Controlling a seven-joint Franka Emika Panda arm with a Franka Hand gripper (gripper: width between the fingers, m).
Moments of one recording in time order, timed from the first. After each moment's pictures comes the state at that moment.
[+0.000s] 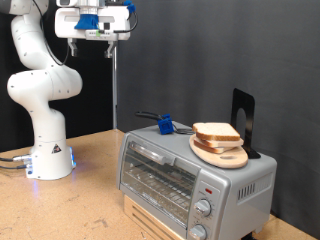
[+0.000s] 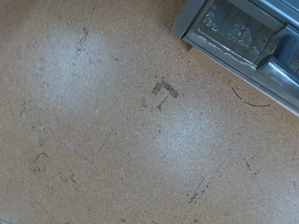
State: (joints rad) arm 0.03 -0.77 0.03 -2.38 -0.05 1.69 1.86
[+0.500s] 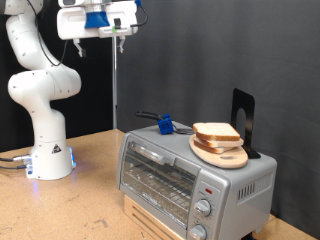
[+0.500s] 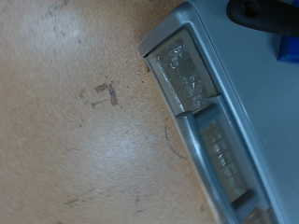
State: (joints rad) arm 0.16 -0.72 -0.09 -2.37 0.00 1.80 1.29
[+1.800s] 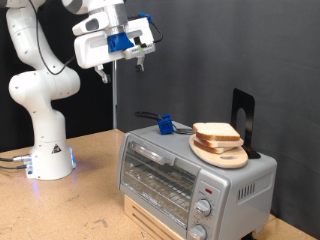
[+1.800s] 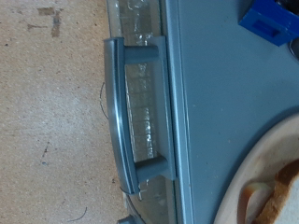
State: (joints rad) arm 0.23 -0.54 -0.17 -2.38 0.12 2.06 0.92
